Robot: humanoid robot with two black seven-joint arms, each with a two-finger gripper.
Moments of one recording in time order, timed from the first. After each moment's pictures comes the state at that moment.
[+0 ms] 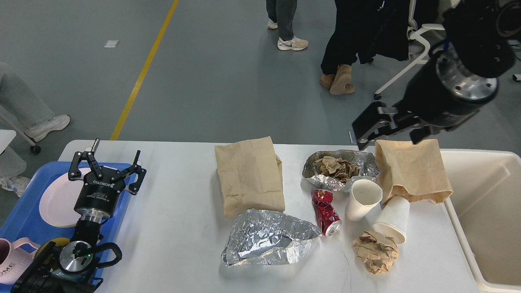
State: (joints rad) left arm -0.28 0.12 -1.47 -0.73 0.10 -0.69 -0.12; right arm 2.61 -0.28 -1.25 1.65 -0.10 0.73 -0.03
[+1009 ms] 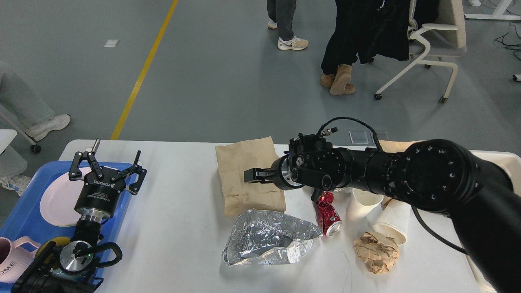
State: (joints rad) left arm -0.28 0.12 -1.47 -0.73 0.10 -0.69 -0.12; right arm 1.38 0.20 -0.82 0.67 -0.23 0.22 -0.11
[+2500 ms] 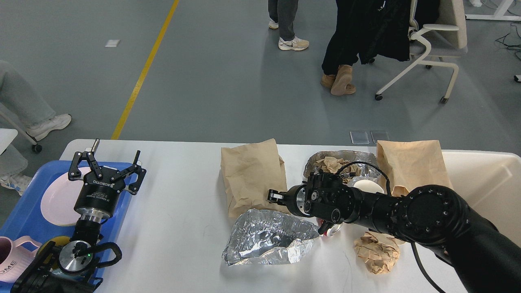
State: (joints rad) left arm -0.28 0.12 -1.47 -0.73 0.10 -0.69 -0.12; right arm 1.09 0.18 -0.70 0.53 -0.30 0.09 -0.10
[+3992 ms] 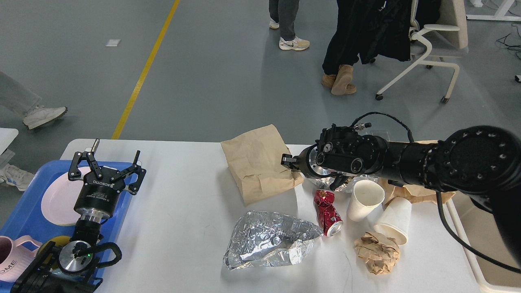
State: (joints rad) left arm -0.28 0.12 -1.47 -0.73 0.10 -0.69 -0.12; right arm 1.52 -0.01 -0.76 0.88 -0.18 0.17 -0.29
